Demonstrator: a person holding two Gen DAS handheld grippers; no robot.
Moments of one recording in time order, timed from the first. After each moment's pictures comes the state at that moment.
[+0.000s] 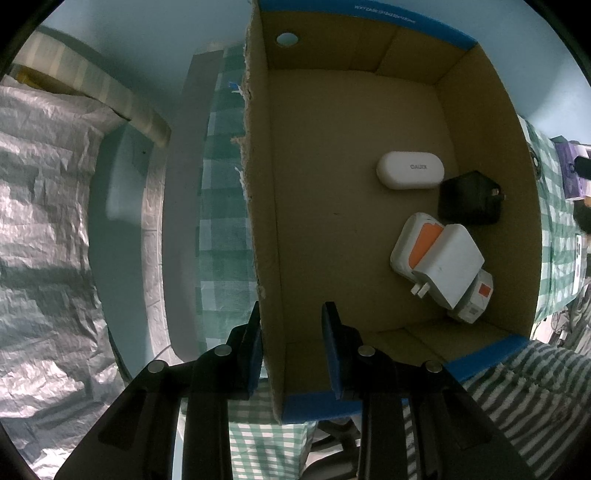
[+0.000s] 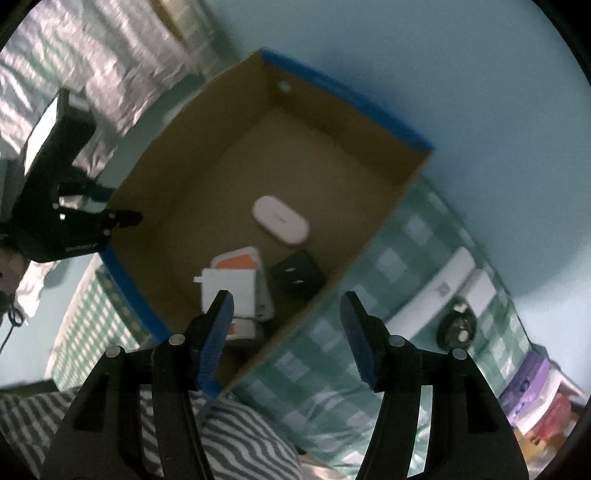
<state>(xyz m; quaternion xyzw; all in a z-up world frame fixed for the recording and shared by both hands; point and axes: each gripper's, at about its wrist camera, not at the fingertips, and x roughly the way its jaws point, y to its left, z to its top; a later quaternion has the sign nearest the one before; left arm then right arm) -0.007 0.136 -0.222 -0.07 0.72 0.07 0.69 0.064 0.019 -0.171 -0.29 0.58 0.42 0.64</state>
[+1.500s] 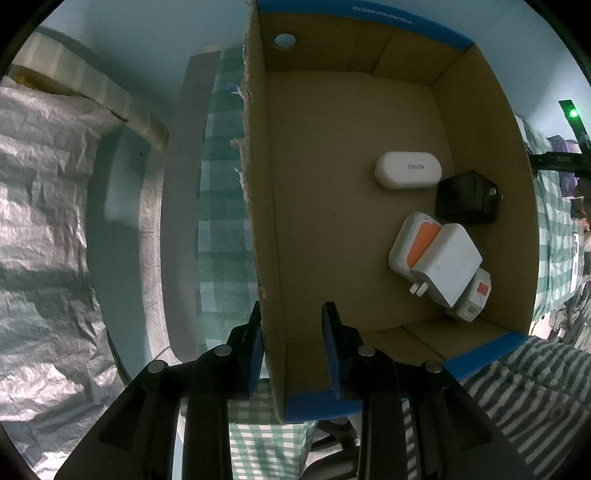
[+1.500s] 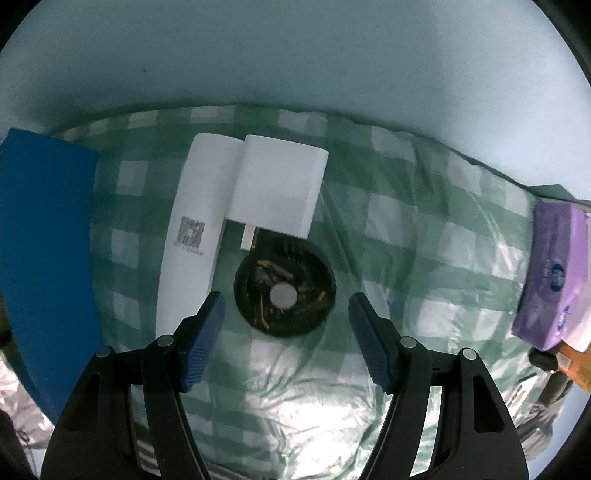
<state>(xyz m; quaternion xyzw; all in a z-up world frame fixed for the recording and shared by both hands) -0.007 0.137 -0.219 -0.08 0.72 0.06 0.69 0.240 -0.144 -0.316 -0.13 0.72 0.20 0.66</state>
